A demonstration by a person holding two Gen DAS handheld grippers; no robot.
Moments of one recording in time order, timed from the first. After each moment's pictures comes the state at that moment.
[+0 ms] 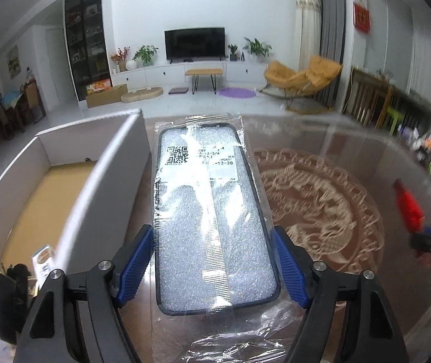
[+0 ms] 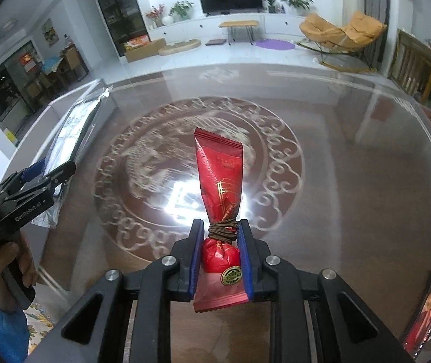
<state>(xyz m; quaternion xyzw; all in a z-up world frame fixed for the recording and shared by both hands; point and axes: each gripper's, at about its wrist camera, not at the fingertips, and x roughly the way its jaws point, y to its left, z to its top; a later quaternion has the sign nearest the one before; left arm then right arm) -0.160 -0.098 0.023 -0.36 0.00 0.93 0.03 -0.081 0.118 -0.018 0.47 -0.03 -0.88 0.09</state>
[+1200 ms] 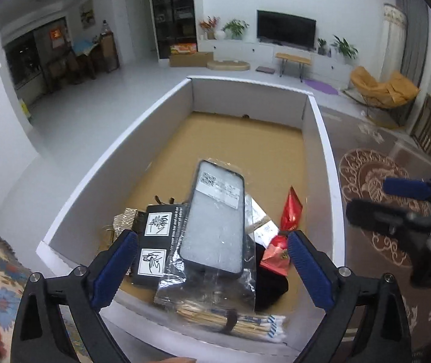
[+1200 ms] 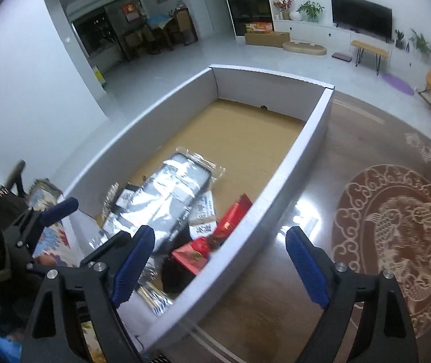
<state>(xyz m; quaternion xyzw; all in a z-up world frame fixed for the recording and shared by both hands) -0.050 -0.316 0.051 -0.41 -0.05 0.89 -0.16 -0.106 -0.218 0.025 0.46 0.06 -0.83 0.32</state>
